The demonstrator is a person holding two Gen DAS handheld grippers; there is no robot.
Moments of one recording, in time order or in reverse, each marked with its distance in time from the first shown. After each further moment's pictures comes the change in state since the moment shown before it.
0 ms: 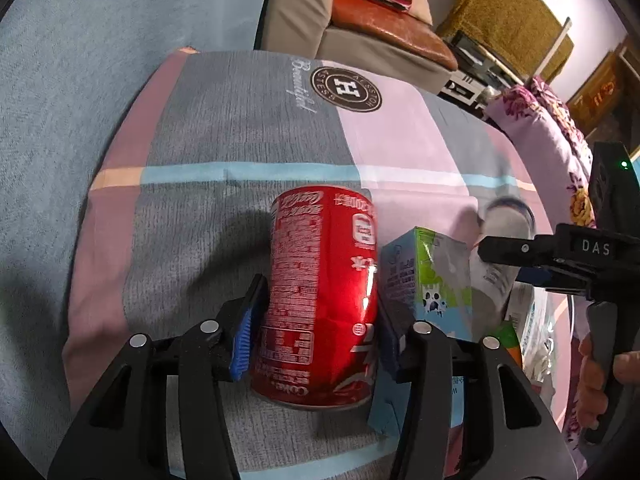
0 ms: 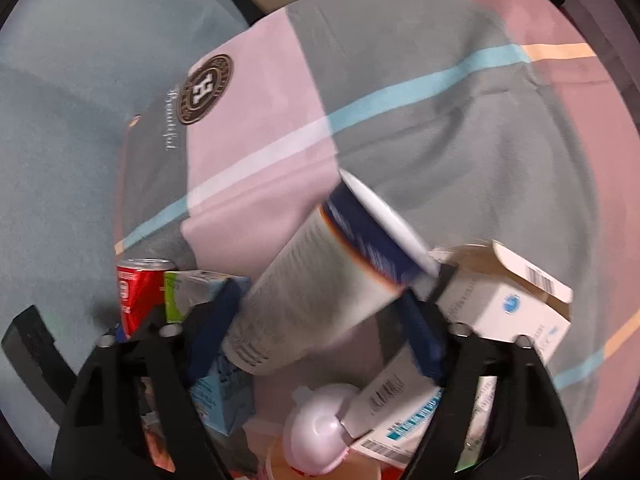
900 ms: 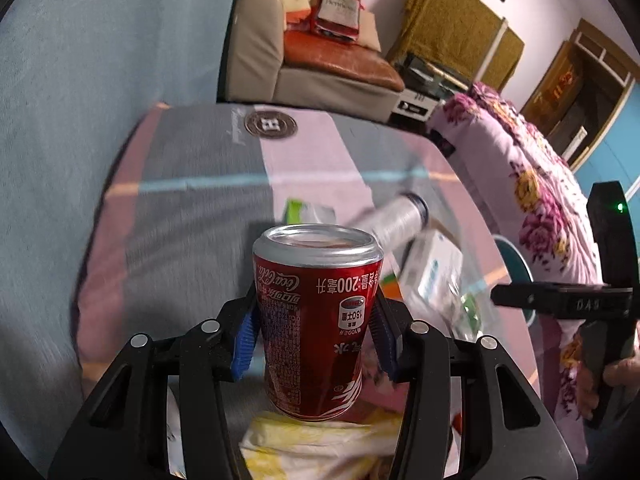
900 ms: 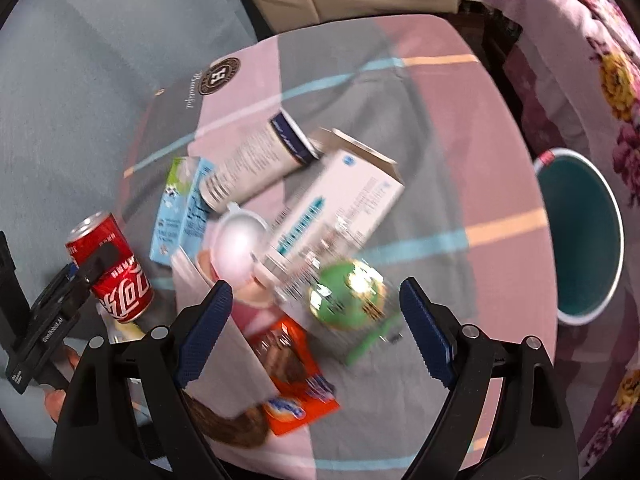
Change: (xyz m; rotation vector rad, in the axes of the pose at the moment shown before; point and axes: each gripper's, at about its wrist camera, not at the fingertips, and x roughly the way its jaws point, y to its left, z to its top) left arm -0.098 -0.060 -0.051 0.098 -0.147 -0.068; right arm -0.109 -0.034 -0.107 -0.149 -0.096 -0.120
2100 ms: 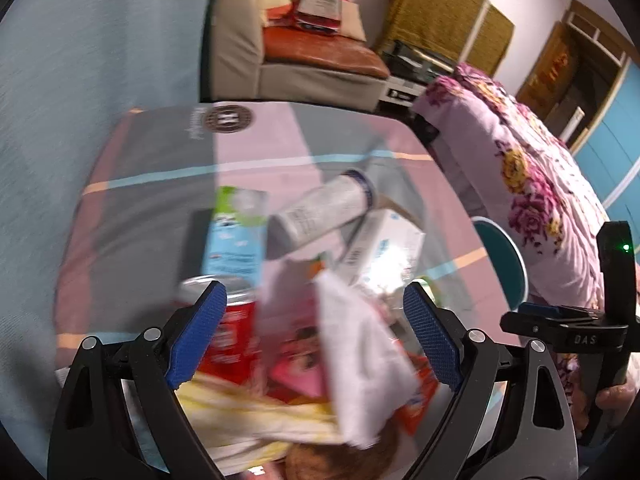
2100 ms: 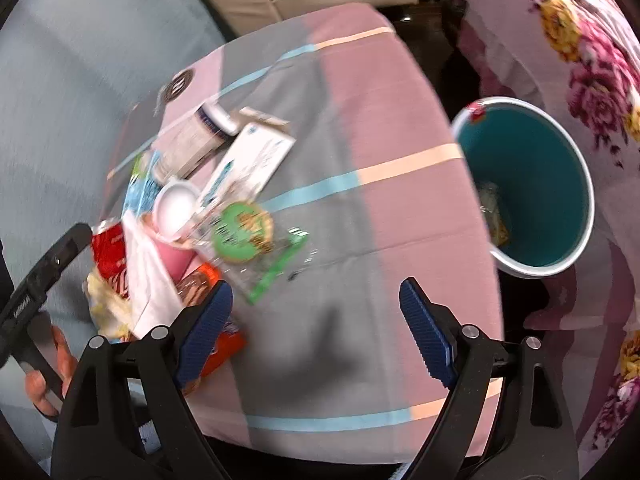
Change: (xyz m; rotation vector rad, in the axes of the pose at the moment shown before) left arm -0.006 -0.065 -0.023 0.048 0.020 0.022; right arm -0.035 -0.078 -0.062 0.062 -0.026 -0.012
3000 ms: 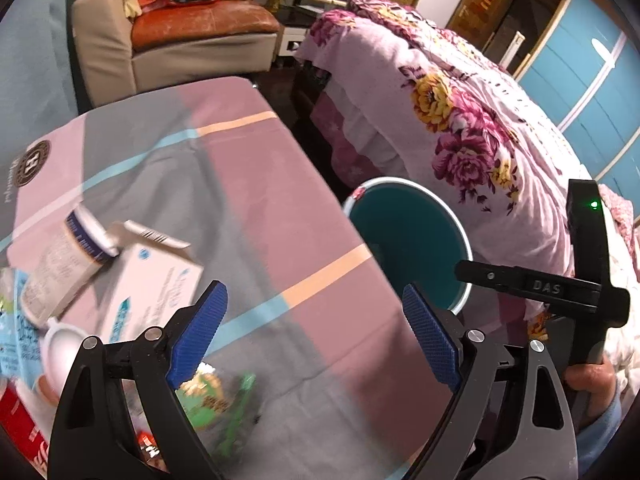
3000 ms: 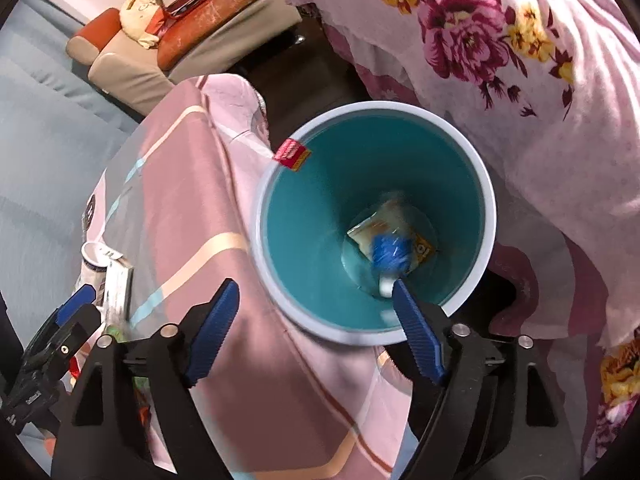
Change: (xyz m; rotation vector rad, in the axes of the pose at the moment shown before) left arm 0.119 -0.213 0.025 0.230 0.150 -0.180; right arm -0.014 -0.211 0.026 0.352 -0.120 -0.012
